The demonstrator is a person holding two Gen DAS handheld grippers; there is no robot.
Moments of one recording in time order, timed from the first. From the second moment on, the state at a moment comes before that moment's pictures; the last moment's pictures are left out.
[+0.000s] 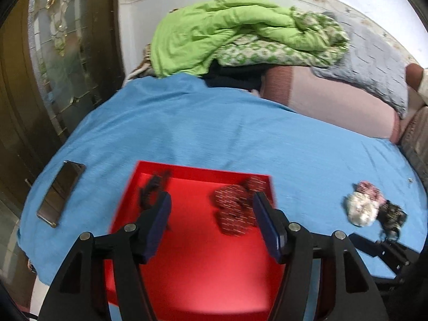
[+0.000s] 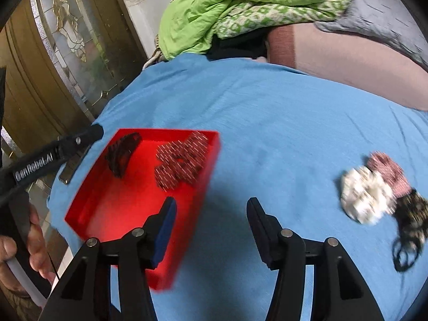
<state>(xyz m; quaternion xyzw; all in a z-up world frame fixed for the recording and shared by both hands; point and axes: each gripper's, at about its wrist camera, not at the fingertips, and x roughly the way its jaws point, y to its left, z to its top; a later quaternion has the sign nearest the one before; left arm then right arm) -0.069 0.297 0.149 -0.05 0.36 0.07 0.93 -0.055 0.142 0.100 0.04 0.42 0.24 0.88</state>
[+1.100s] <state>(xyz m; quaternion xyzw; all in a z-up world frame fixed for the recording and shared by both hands) 0.048 0.054 0.049 -0.03 0.47 -0.10 0.88 -0.087 -0.146 0.035 0.16 0.42 0.03 0.89</state>
